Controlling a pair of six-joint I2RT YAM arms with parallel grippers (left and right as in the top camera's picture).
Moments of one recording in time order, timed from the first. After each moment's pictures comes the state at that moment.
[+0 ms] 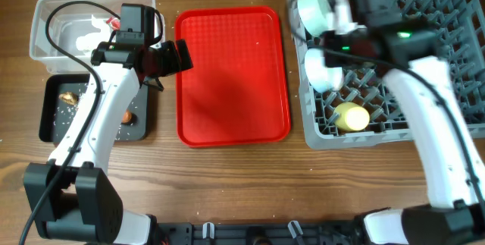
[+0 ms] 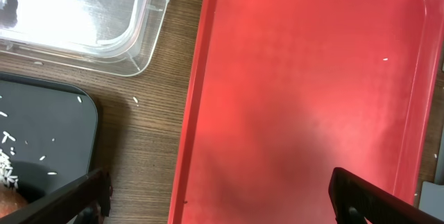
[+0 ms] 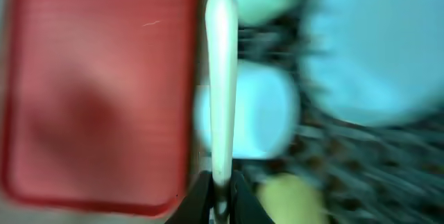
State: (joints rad) left arm -0.10 1.64 1.31 -0.78 0.07 -0.38; right arm 0.22 1.57 1.67 -1.18 0.06 0.14
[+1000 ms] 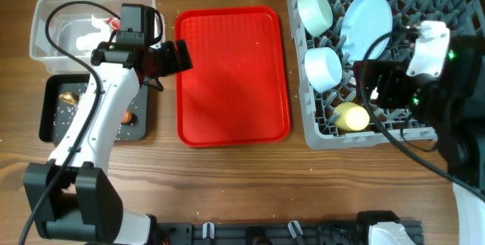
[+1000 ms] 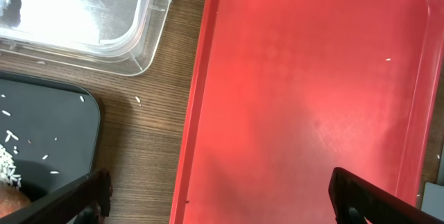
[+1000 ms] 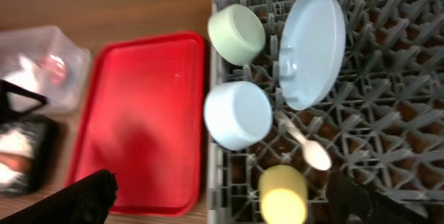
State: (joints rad) left arm -0.10 1.64 1.31 -0.78 0.06 -0.38; right arm 0.03 1.09 1.48 -1.12 -0.17 0.14
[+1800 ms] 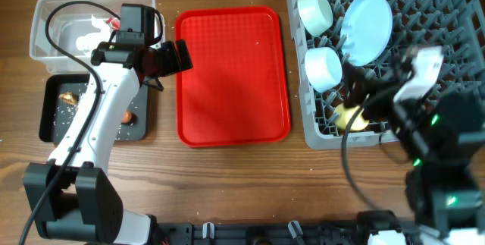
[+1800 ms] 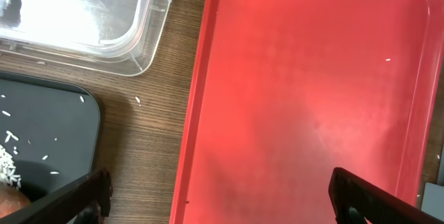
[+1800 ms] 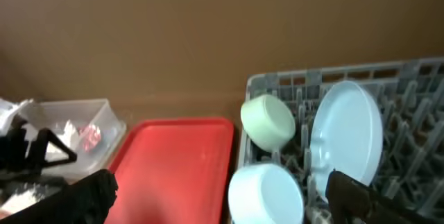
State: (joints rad) left arm -0.10 1.64 1.31 -0.78 0.06 -0.38; right arm 0.07 0.70 0.85 -0.40 -0.21 0.18
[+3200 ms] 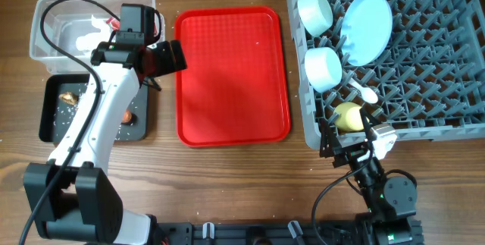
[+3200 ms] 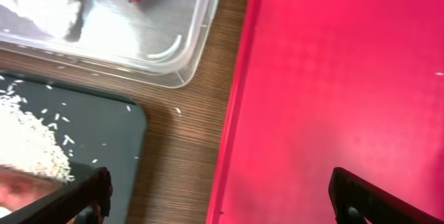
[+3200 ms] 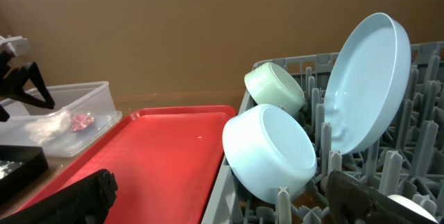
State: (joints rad) left arm -0.10 1.64 1.31 -0.78 -0.07 -0.35; right arm 0.16 0.02 0.01 0.01 -0.15 0.18
